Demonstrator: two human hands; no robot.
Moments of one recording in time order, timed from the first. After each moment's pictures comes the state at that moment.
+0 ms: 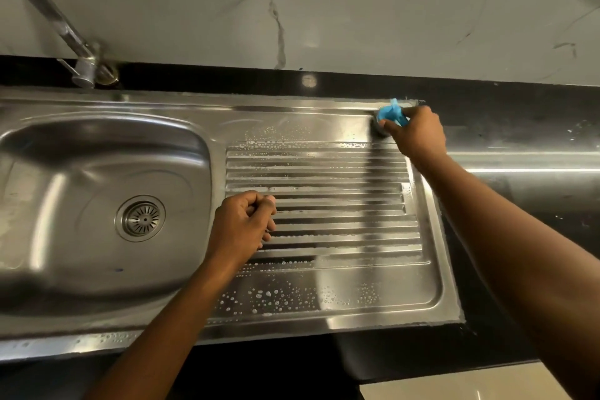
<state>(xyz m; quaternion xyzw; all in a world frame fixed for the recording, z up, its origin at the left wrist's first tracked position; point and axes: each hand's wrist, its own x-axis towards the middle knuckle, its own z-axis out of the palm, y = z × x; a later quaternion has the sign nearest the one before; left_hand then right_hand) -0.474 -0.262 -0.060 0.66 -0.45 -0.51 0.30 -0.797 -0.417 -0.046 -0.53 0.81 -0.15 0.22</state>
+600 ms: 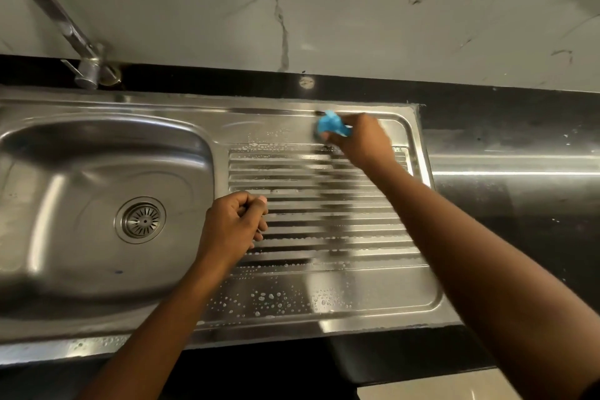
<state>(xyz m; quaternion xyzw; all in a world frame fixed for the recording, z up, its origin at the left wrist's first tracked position) -0.455 -0.265 -0.063 0.67 -0.45 -0.51 0.31 -0.708 -0.414 -0.060 -0.62 0.73 -0.12 0.27</state>
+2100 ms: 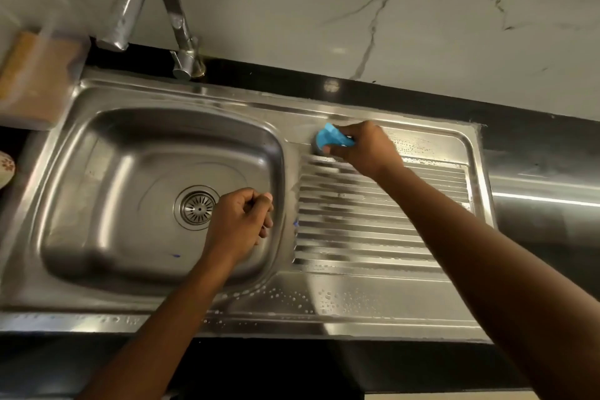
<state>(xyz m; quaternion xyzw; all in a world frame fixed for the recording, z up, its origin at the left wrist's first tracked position) -0.334 -0.258 -0.069 0.68 -0.41 -0.51 0.34 -0.576 -0.416 -0.059 -0.67 0.68 -0.05 0.30</state>
